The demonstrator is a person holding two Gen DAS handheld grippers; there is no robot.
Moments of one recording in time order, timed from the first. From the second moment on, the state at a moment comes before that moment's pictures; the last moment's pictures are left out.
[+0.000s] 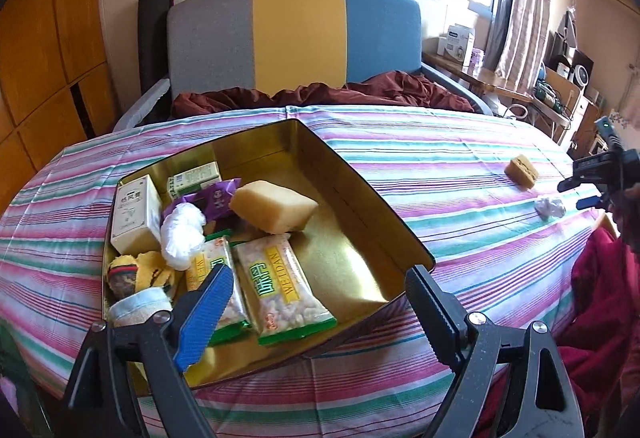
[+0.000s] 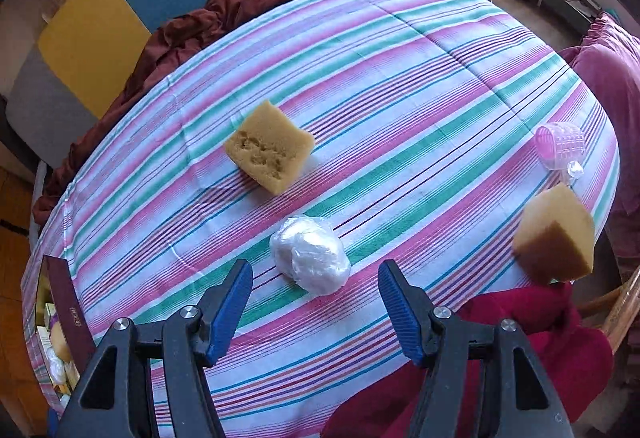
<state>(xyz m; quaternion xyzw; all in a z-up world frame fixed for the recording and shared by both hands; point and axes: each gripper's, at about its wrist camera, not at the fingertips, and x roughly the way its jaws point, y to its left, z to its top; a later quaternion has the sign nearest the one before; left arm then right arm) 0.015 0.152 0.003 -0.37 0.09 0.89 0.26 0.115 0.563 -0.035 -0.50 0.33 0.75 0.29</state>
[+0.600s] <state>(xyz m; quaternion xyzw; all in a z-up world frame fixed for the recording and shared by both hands) 0.014 0.242 0.016 -0.37 0.12 0.86 0.34 0.123 0.571 -0.048 -0.41 0.37 0.78 0.28</state>
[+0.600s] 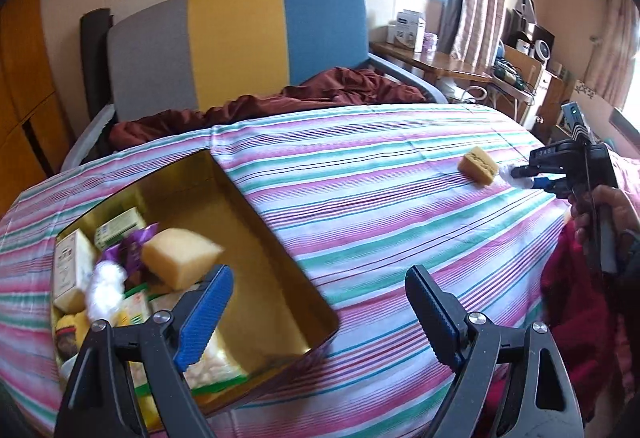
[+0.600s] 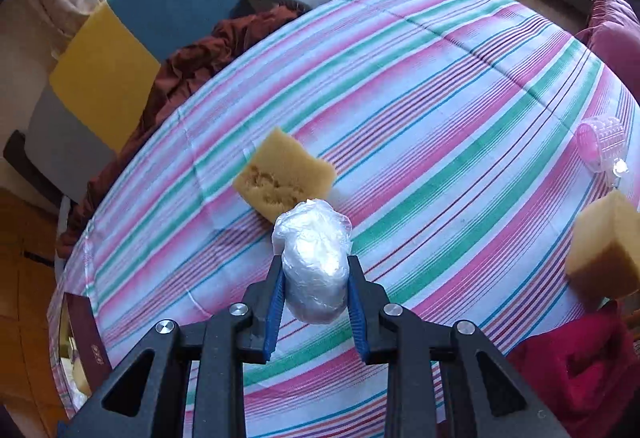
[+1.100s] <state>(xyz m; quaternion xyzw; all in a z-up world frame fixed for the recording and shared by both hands) 0.004 0.403 -0.005 -0.39 0.18 0.79 0.43 0.157 0.580 -0.014 -0.27 0.41 0.81 0.31</state>
